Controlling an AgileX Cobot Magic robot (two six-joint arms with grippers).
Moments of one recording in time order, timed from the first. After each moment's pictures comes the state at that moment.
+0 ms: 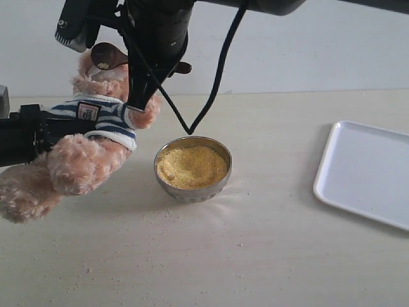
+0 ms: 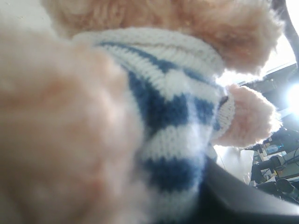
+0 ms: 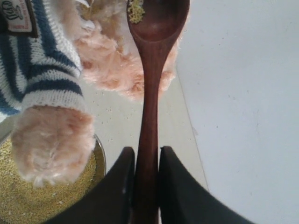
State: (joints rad) left arm 0.20 1.88 -0.79 -1.73 1.19 1.56; right arm 0.93 1.96 -1.87 -0.54 0.91 -0.27
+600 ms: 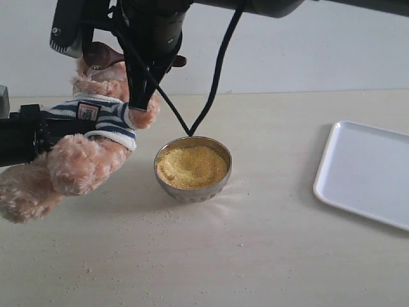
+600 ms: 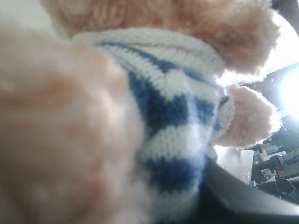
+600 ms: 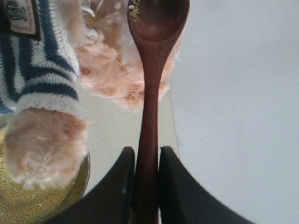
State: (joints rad) left arm 0.20 1.88 -0.79 -1.73 1.19 1.56; right arm 0.95 1.96 -1.87 -0.58 0.89 -0.35
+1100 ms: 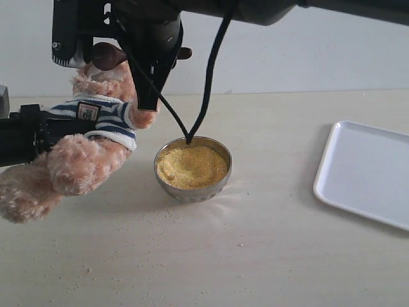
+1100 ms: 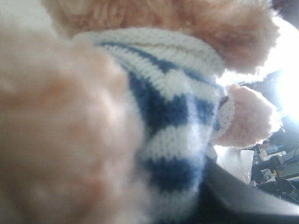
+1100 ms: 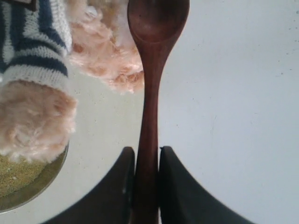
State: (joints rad) left arm 0.20 1.88 -0.79 -1.73 1.19 1.56; right arm 0.99 1.96 -1.87 -0.71 0.96 -0.36
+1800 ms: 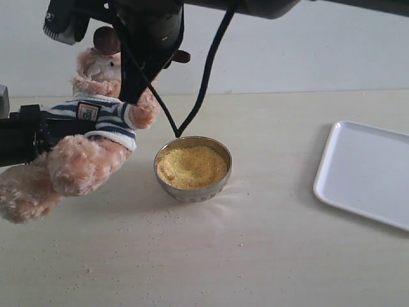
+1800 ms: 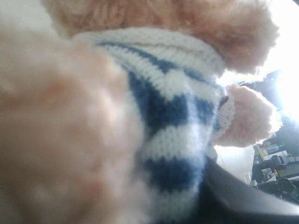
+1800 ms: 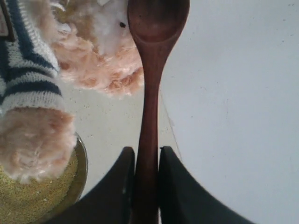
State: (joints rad) left arm 0.20 1.88 -0.79 -1.73 1.19 1.57; right arm 0.99 1.94 -1.87 -0.71 0.96 -0.12
